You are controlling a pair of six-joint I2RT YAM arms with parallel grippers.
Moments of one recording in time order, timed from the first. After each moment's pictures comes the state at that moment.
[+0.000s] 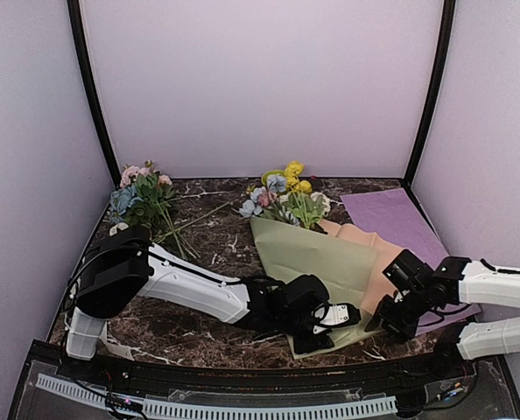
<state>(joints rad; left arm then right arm) -1.31 2.18 1.42 -0.06 0.15 0.19 0.71 0.98 0.43 -0.78 -0.19 1.31</state>
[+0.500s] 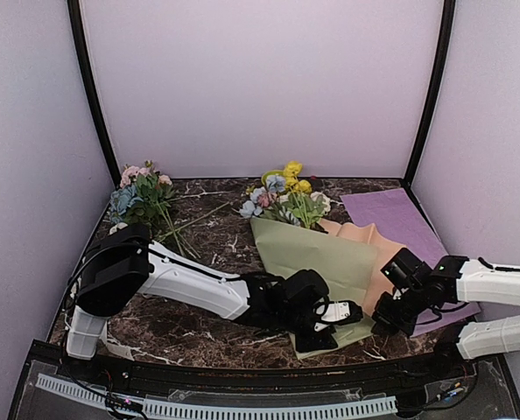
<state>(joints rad) -1.29 2.18 1.43 -0.04 0.23 0.19 0.71 1.03 0.44 -0.74 -0.17 1.29</state>
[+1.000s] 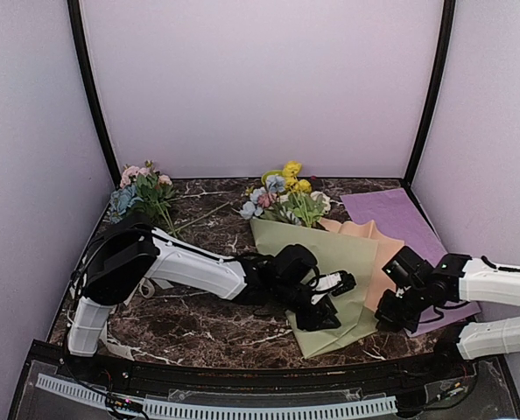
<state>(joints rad) -1.18 2.20 1.44 0.08 0.45 0.06 0.71 0.99 0.45 -0.77 -0.08 1.25</state>
